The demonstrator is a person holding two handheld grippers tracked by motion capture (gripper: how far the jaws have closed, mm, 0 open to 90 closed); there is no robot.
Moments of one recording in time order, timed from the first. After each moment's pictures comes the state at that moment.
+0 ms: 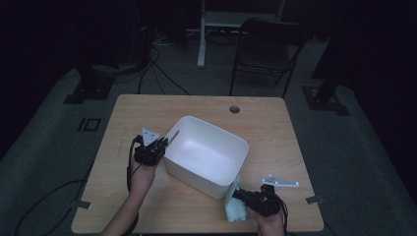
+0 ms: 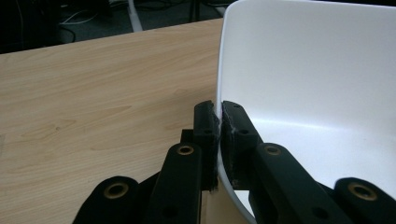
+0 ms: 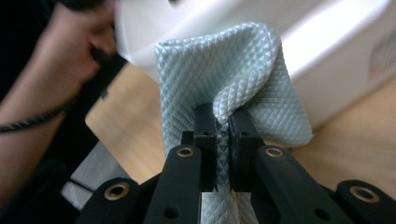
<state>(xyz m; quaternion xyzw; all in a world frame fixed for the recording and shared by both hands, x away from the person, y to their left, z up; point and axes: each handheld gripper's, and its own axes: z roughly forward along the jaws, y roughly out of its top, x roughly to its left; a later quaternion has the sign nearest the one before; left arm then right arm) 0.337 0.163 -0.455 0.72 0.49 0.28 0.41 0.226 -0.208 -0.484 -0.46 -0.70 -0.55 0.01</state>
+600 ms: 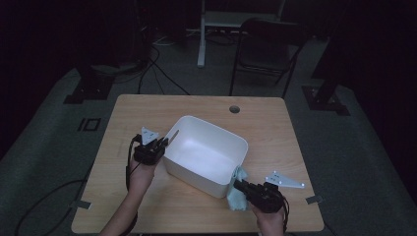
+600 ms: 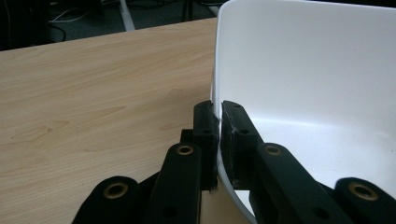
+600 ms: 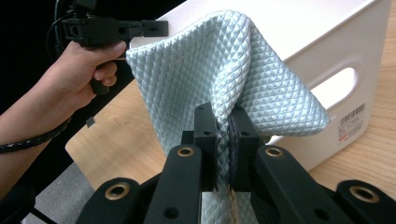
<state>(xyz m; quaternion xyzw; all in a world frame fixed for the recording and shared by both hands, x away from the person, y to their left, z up) 0.339 0.166 -0.454 0.72 0.48 0.26 0.42 0.228 -0.204 -0.473 -0.44 -0.69 -0.57 -0.06</state>
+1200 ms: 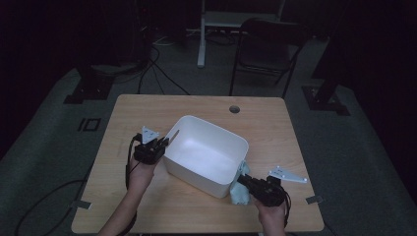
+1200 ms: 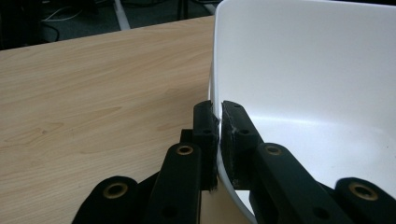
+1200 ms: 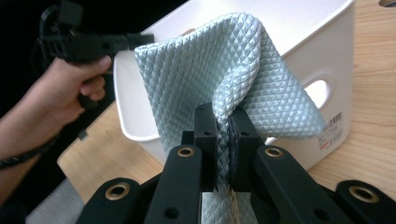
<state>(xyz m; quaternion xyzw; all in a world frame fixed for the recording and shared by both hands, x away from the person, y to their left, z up) 0.342 0.167 -0.454 0.73 0.48 0.26 0.42 0.243 -0.210 -0.474 -0.46 -0.67 -0.57 -0.07</state>
